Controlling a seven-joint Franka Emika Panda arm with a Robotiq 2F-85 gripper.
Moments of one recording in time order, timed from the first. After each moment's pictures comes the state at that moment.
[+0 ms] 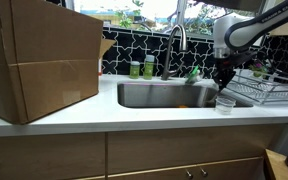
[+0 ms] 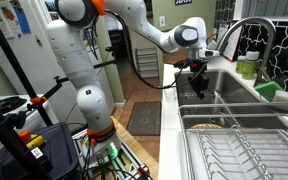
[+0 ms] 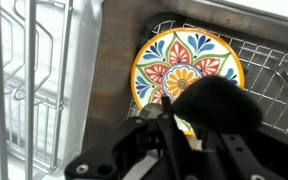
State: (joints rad) arm -0.20 -0.08 -0.25 -2.21 -0.40 2.06 0.27
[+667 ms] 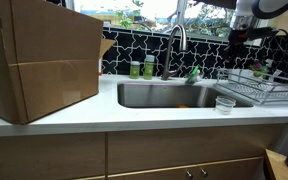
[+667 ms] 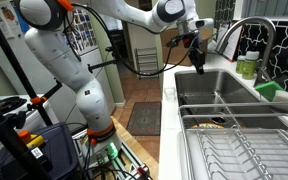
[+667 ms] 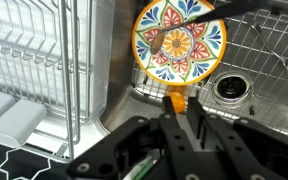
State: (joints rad) arm -0.24 -0.35 -0.21 -2.23 -0.39 2.04 0.30
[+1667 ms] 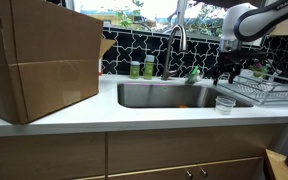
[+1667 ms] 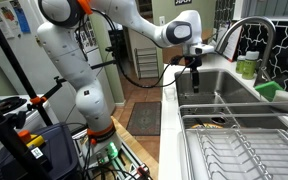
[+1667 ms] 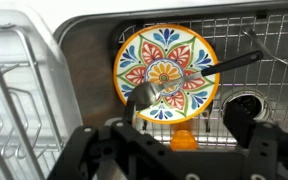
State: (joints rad) arm -0.26 -0.18 -0.19 -2.28 -0.26 2.11 0.56
